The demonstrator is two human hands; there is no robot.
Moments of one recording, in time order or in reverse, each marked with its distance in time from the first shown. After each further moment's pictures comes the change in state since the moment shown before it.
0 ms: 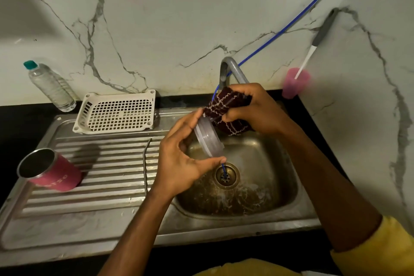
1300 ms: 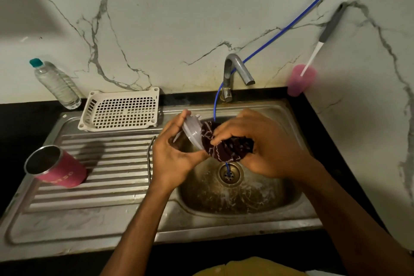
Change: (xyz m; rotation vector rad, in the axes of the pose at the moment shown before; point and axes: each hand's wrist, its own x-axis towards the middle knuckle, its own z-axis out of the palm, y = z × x) left_hand -0.003 -0.019 -0.011 -0.078 0.158 -0.138; right_hand -0.048 0.003 0.022 -0.567 -0.080 -0.461
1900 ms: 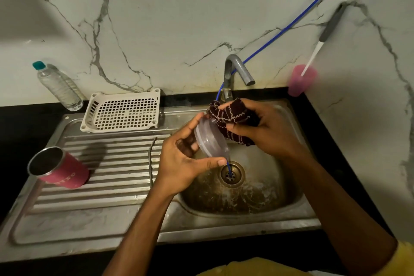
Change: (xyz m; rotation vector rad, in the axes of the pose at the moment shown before) left_hand -0.008 0.017 0.006 -0.141 -0.190 -0.091; right_hand 0.009 0.016 0.004 0.583 0.208 0.395
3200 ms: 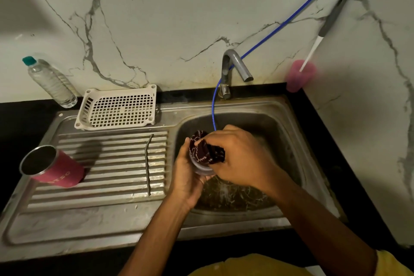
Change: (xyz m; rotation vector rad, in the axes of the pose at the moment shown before) left_hand -0.009 -0.028 0.030 -0.640 0.230 -0.627; right_hand -0.015 0.021 0.048 -0.693 -0.142 -0.202
